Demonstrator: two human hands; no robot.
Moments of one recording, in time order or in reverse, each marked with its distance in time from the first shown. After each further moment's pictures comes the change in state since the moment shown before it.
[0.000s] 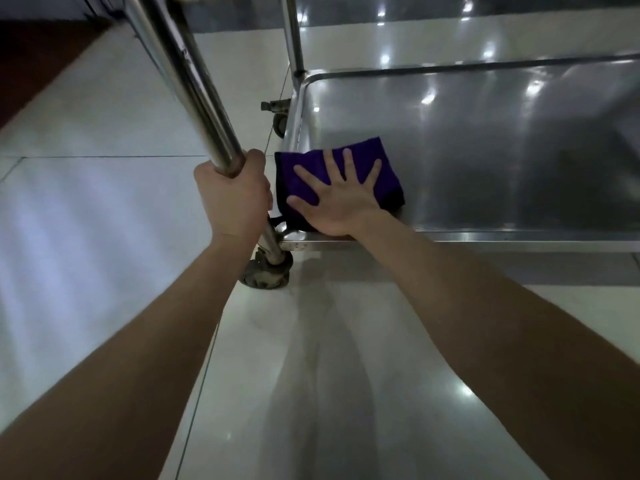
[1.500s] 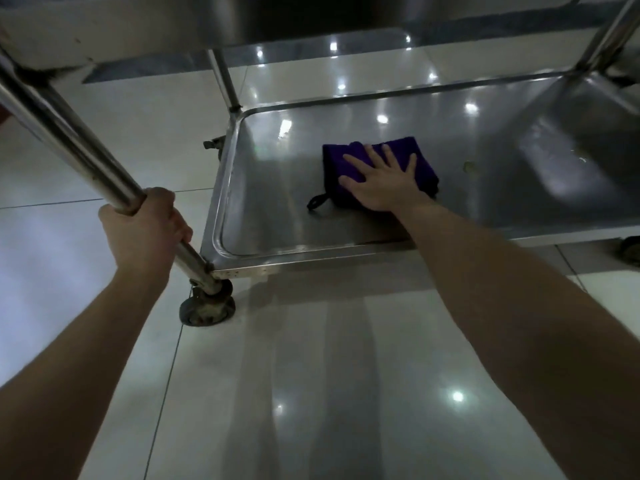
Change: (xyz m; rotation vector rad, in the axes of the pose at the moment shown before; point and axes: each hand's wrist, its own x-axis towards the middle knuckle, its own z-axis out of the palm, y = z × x) left_hand 0.021 -0.004 -0.014 0.034 0.012 -0.013; right_hand -0.007 0.189 -0.037 0.118 0.037 0.255
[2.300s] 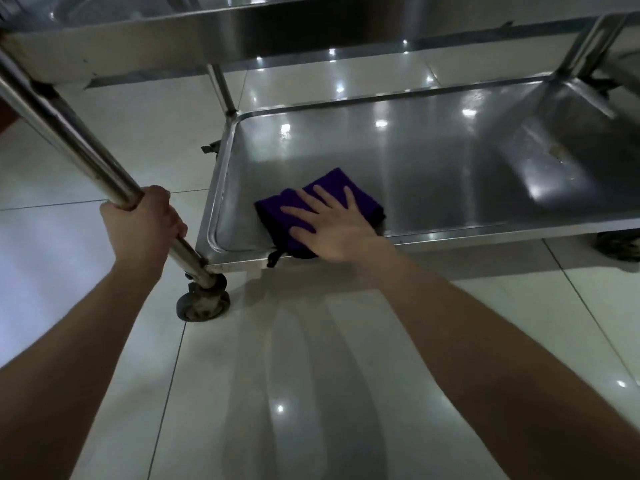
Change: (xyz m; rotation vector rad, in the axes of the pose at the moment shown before) left_hand 0.010 -0.002 -0.014 0.013 -0.010 -0.002; right_hand -0.079 -0.080 0.040 -0.049 -0.029 -0.368
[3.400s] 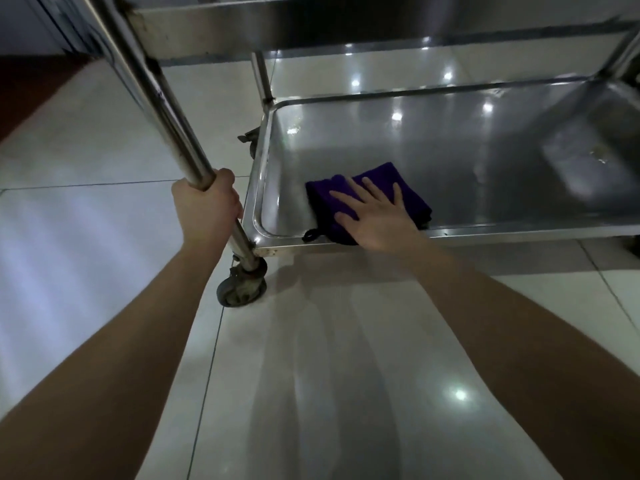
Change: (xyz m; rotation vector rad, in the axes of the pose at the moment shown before) left_hand -0.001 0.004 -0.004 0.017 -0.047 -0.037; right_hand 0.006 -0.014 0.006 0.014 0.043 0.160
